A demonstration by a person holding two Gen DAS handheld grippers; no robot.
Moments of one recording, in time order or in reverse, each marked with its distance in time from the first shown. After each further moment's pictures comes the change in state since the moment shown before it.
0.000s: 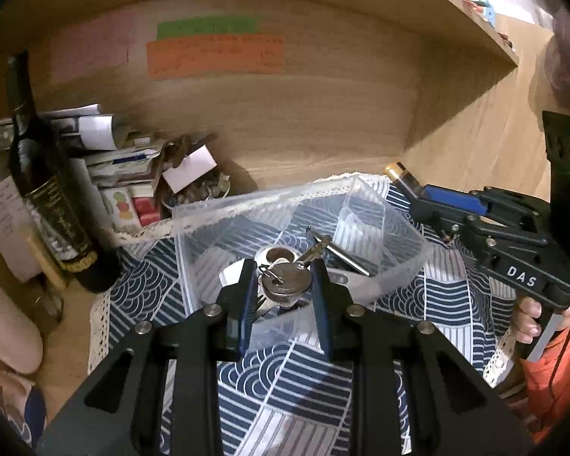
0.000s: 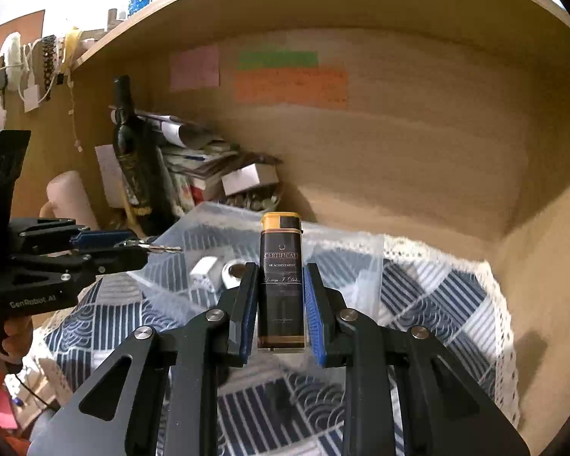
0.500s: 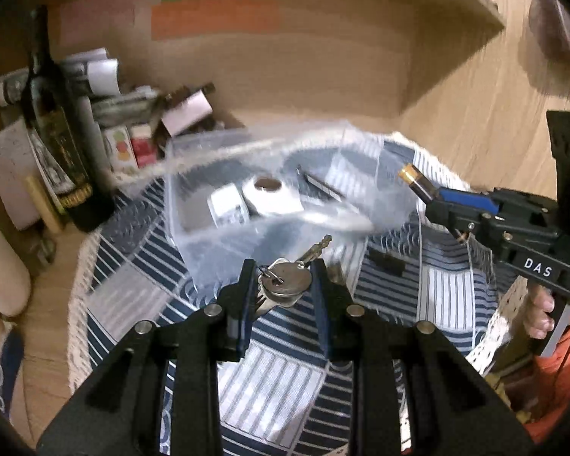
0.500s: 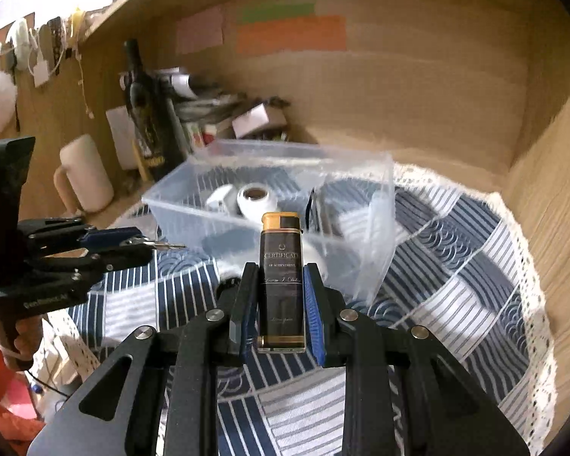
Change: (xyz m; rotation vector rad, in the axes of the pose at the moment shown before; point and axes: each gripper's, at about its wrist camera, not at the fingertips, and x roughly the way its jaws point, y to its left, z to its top) left arm -0.012 -0.018 -0.054 -0.010 0.049 0.027; right arm -0.014 0.003 -0.060 0.069 0.101 0.050
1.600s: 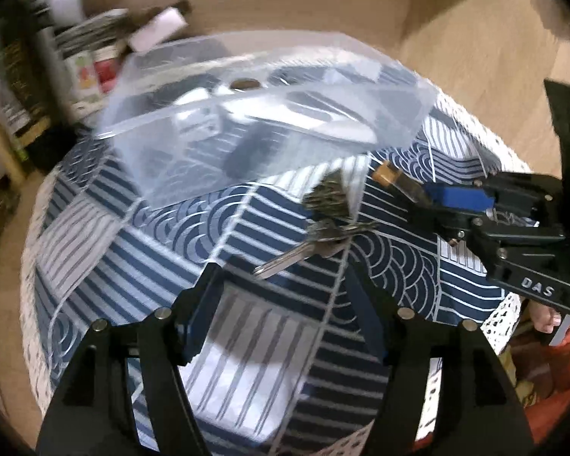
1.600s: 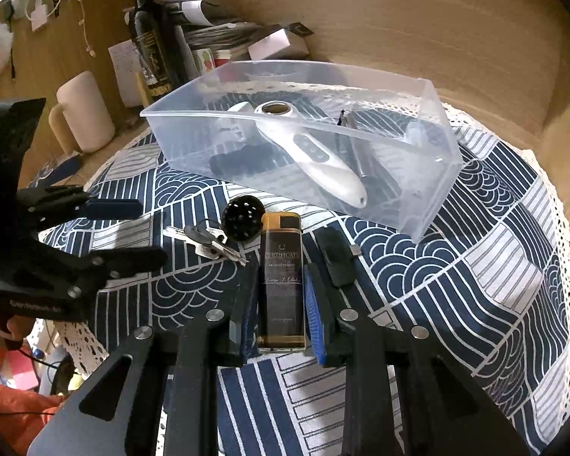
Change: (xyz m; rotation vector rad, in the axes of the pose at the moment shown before) left arm 0.063 -0.013 -0.041 0.038 0.258 -0.044; right arm 0.041 0.010 -0.041 -0.026 0.207 0.040
